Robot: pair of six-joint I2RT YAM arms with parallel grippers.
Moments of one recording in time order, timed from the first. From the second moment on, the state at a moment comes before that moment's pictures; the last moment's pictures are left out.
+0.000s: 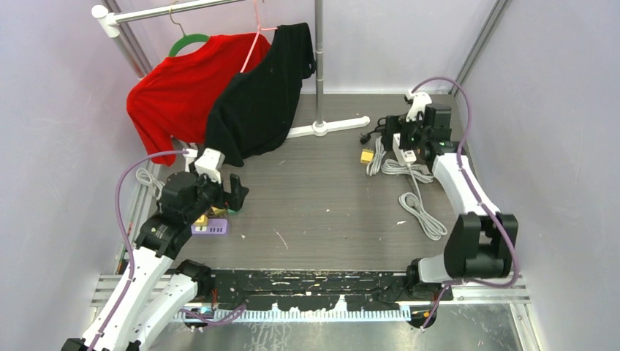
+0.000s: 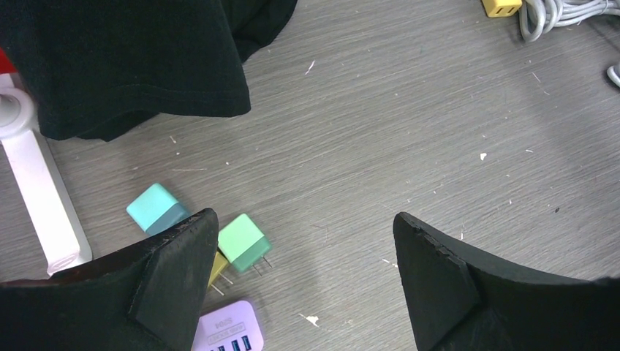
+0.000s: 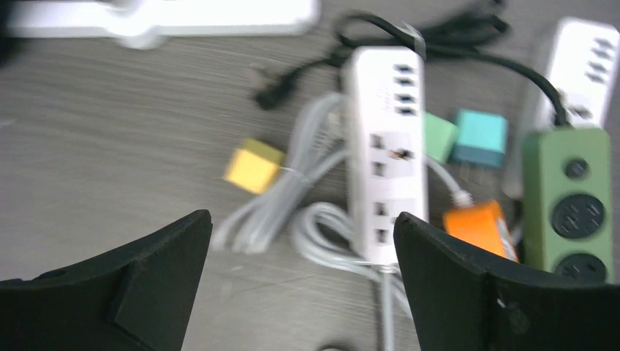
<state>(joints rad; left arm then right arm) -0.34 0.61 0.70 -0.47 0.08 -0.07 -0.02 1.45 1.05 -0.20 -0.16 -0.07</state>
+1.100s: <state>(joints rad) -0.76 0.92 0.85 -1.06 -0.49 -1.27 -0.01 1.19 0.79 -0.10 -1.03 0.12</state>
